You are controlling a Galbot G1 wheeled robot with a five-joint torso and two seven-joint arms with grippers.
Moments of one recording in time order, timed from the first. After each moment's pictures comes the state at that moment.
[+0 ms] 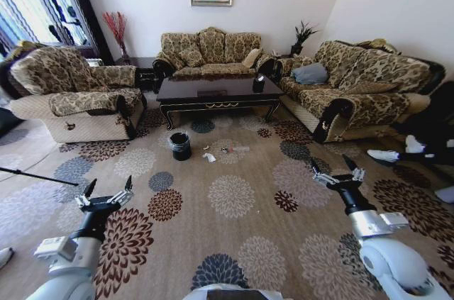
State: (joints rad) left arm 1.86 -1.38 -0.93 -2.50 -0.41 0.17 -0.05; right arm -1.73 0.97 0.90 2.18 0.51 0.16 0.04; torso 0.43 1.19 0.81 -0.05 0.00
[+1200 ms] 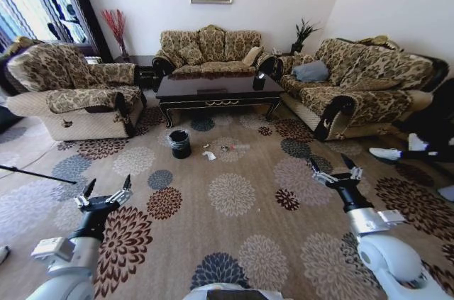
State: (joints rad) left arm 1.86 -1.37 -0.93 -2.48 -0.42 0.17 -0.07; right arm -1.69 0.97 0.89 2.12 0.52 0.20 0.01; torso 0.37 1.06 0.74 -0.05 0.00
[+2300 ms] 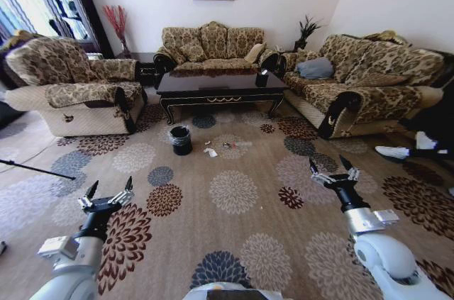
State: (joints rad) left arm 1.84 -1.38 -0.91 -2.46 -0.41 0.17 -0.07; right arm -1.67 0.97 0.87 2.08 0.52 0.22 0.01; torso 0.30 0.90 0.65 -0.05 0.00
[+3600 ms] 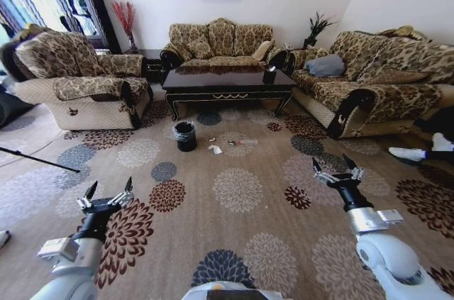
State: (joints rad) left arm 1.85 -1.37 -0.92 -2.46 -0.40 0.15 -0.06; right arm -1.67 0.96 0.89 2.09 0.53 0.22 0.02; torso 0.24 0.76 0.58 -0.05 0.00
